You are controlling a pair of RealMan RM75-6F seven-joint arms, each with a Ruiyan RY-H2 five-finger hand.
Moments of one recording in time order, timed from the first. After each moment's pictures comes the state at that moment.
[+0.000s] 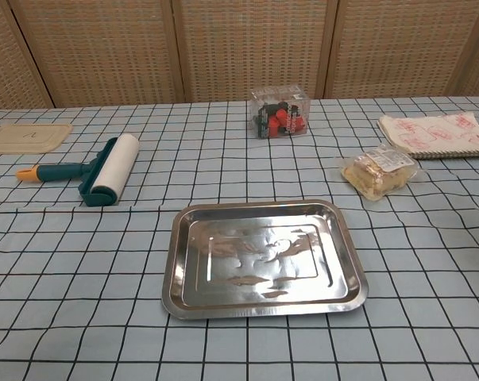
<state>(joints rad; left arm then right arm) -0.08 -1.11 -0.05 -1.65 1.43 1.48 0.21 0.30 -1.21 0.13 -1.60 -1.55 1.27 -0.09</state>
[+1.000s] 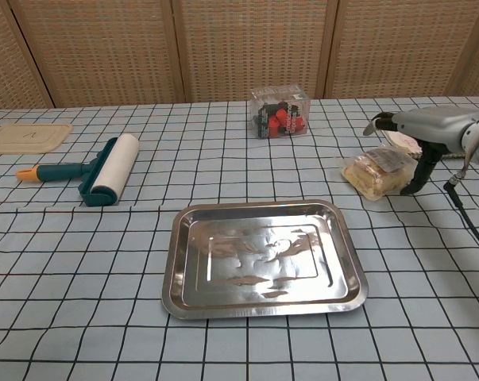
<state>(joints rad) -0.09 -1.13 -0.09 -1.62 1.33 1.43 0.20 0.72 -1.55 0.26 -1.18 -1.03 0.79 -0.37</state>
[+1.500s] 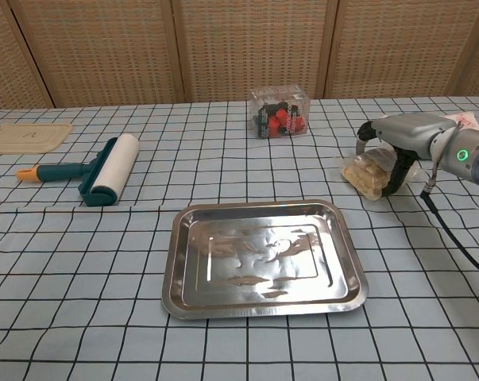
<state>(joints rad) -0.11 -1.13 -0.09 -1.60 1.28 1.39 0.19 0.80 -1.73 0.24 -0.90 -1.10 0.79 -0.27</state>
